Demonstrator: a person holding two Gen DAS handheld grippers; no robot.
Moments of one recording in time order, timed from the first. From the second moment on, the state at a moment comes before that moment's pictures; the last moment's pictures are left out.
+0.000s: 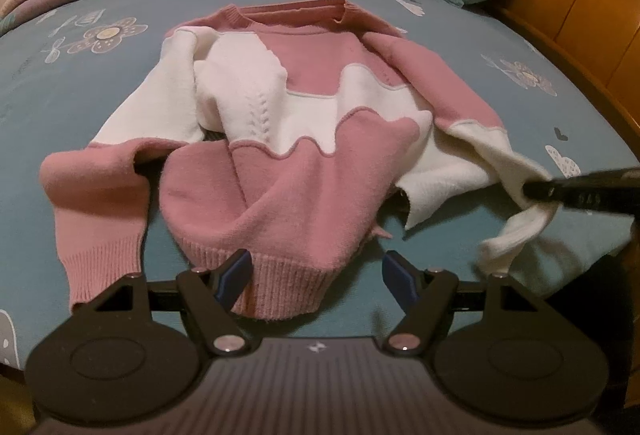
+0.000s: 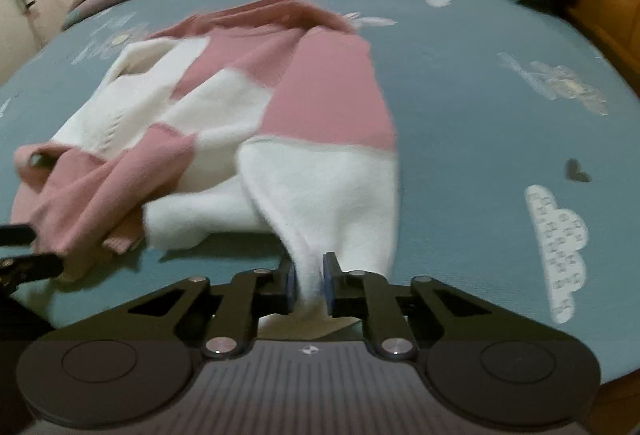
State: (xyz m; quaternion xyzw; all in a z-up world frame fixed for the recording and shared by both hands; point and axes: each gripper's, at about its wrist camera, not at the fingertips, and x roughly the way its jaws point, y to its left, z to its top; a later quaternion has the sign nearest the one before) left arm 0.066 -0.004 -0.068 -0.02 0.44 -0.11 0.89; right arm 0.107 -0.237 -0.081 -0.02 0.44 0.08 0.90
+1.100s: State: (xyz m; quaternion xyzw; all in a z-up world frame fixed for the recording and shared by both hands) left arm 0.070 0.009 -0.072 -0.03 0.45 -0.09 0.89; right arm 0.222 -0.351 -0.106 -0.09 0.41 -0.14 0.90
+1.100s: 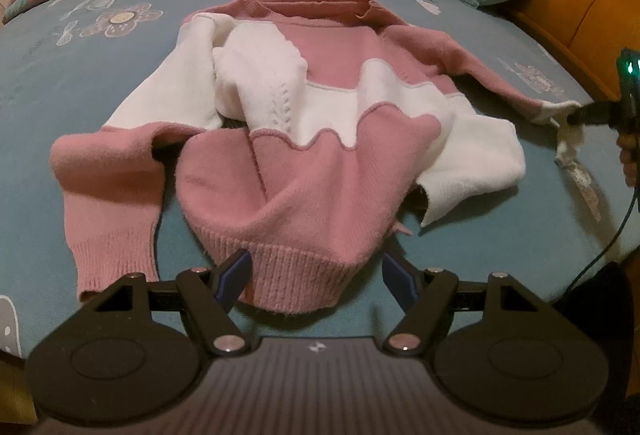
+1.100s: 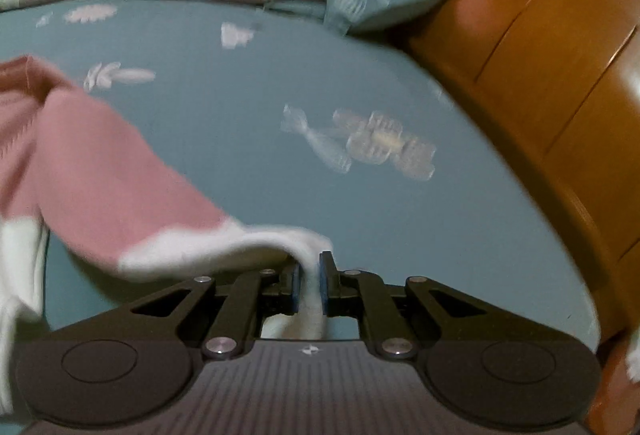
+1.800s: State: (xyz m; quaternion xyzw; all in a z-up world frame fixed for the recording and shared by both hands) left arm 0.078 0.010 -0.072 -0.03 0.46 -0.07 0.88; right arm 0.358 -0.400 -0.044 -0.13 0.39 -0.24 0.88
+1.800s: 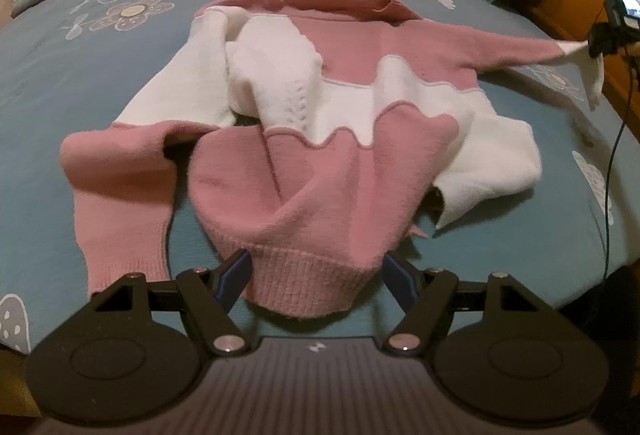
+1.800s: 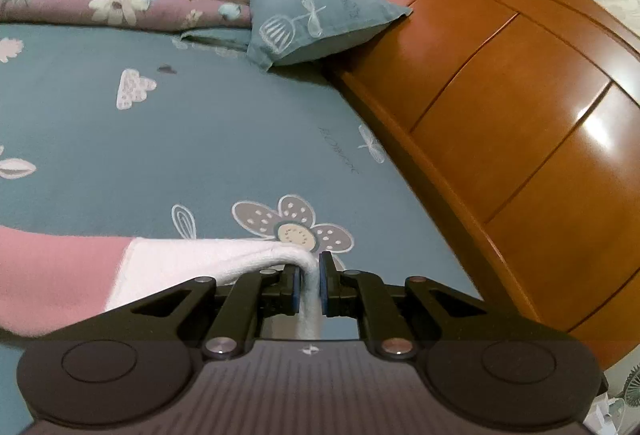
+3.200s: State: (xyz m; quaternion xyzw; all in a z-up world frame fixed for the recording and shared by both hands) left arm 0.102 0.055 -0.054 0.00 0.41 -0.01 0.91; right arm 0.167 -0.189 -0.094 0.04 0.49 0.15 0.86
